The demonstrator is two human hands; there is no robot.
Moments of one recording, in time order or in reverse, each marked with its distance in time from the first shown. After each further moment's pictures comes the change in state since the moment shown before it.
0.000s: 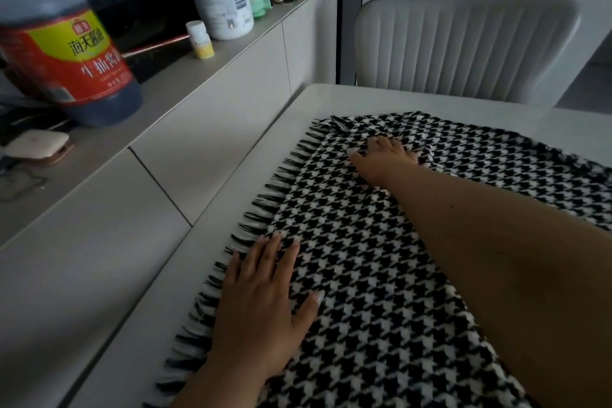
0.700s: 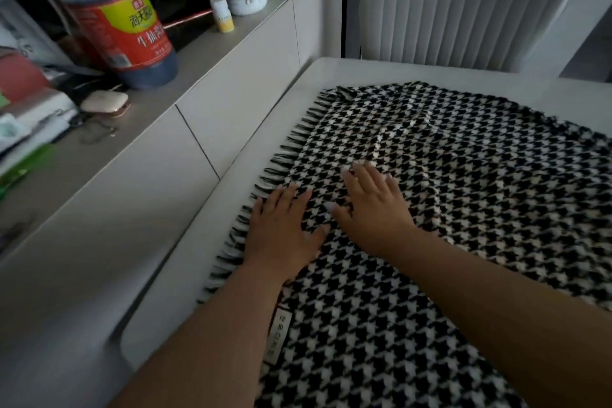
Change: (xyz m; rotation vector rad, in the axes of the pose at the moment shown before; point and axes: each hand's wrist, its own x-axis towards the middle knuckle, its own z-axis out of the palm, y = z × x) left_hand -0.002 -0.003 -0.006 -0.032 -0.053 0.000; right_hand -0.188 -0.011 0.057 -0.017 0.057 -0.336
